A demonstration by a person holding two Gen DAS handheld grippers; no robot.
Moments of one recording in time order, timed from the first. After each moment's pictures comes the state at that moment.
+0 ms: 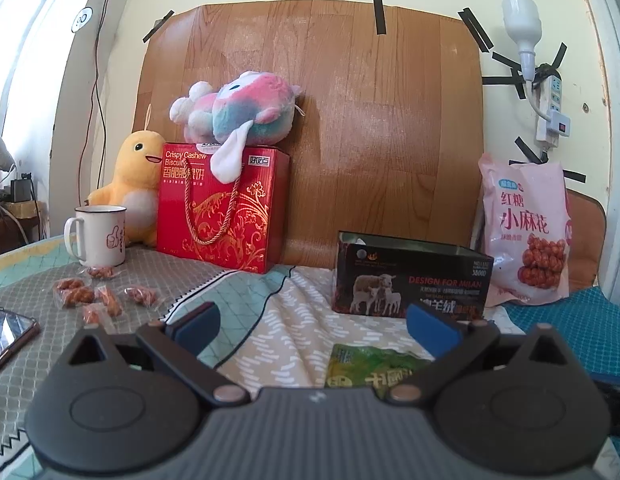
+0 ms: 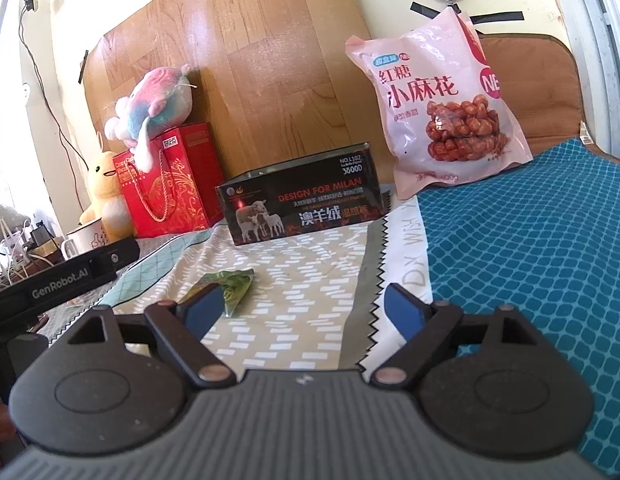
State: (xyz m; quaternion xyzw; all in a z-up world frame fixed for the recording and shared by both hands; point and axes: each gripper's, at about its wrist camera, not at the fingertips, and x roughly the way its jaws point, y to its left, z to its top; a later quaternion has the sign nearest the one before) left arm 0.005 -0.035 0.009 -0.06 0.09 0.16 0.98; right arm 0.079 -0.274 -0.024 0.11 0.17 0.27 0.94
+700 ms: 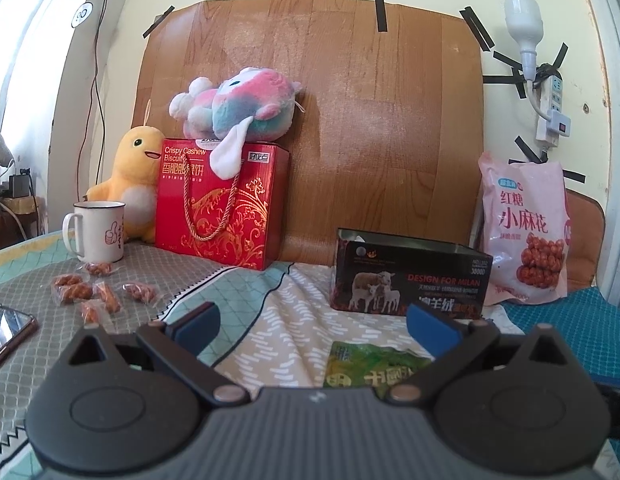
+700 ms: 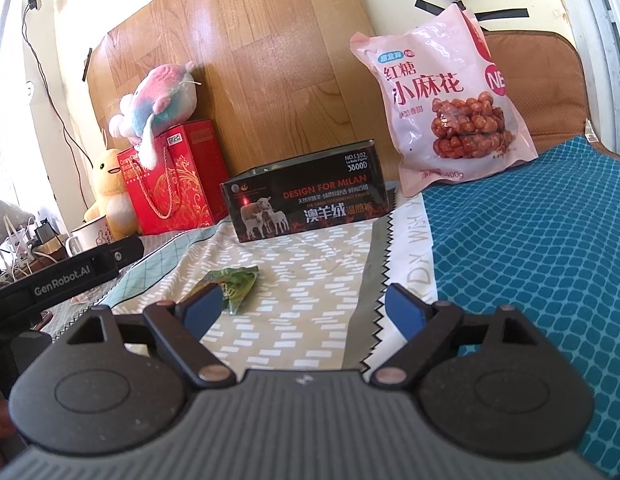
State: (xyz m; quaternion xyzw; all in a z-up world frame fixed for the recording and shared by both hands) left arm 0.006 -0.035 0.009 -0.07 0.09 0.16 0.98; right arm 0.078 -0.273 -0.024 0.11 0.18 0.28 0.94
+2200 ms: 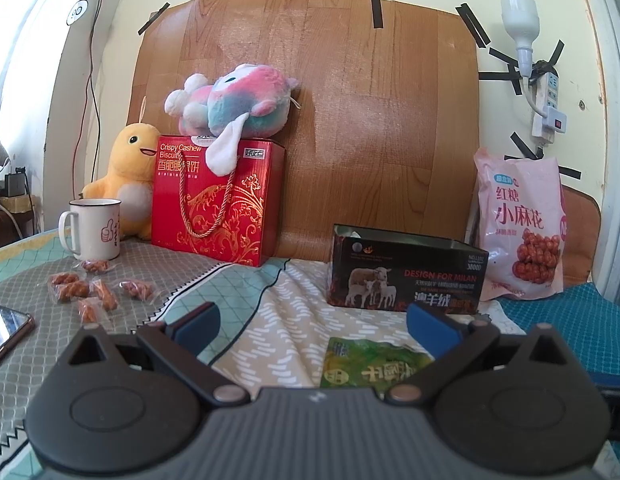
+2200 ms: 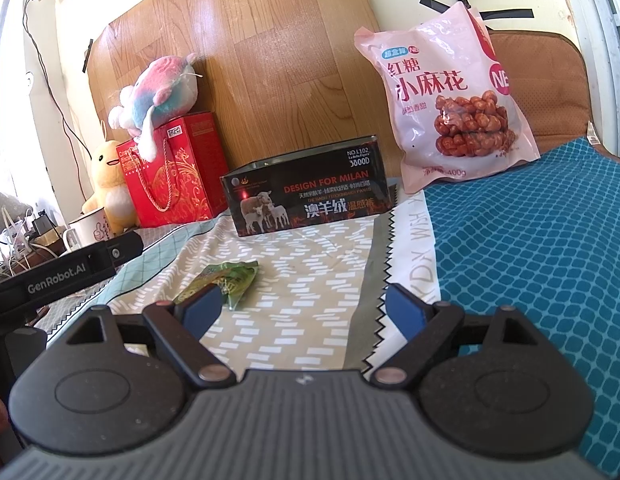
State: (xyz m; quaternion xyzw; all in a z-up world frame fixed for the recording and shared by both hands) left arm 0.004 -0.035 0.008 -0.07 0.10 0.16 0.98; right arm 0.081 -0.270 -0.025 0.10 0.18 0.29 0.94
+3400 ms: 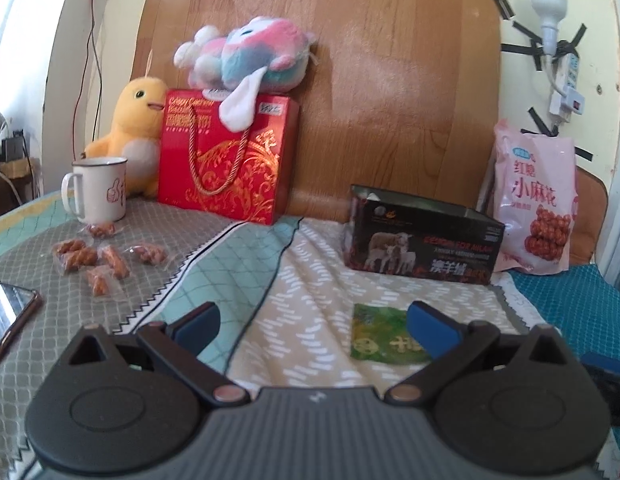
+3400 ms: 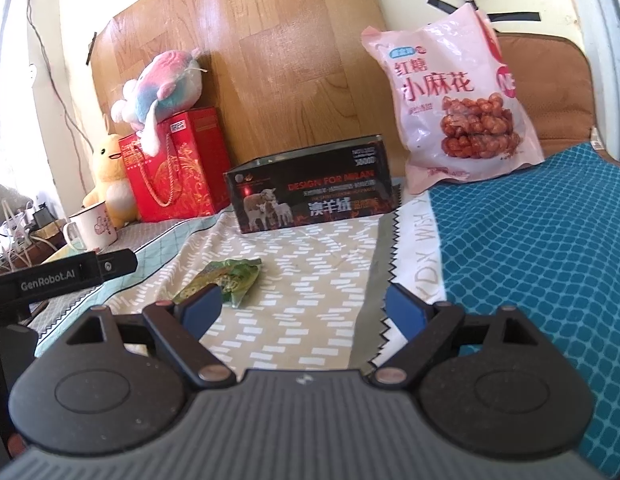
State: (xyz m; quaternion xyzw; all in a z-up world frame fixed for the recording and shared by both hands) left arm 0.007 0.005 0.011 -0.10 0.18 0.14 0.97; right arm 0.084 -0.265 -0.023 0.09 0.19 0.30 0.93
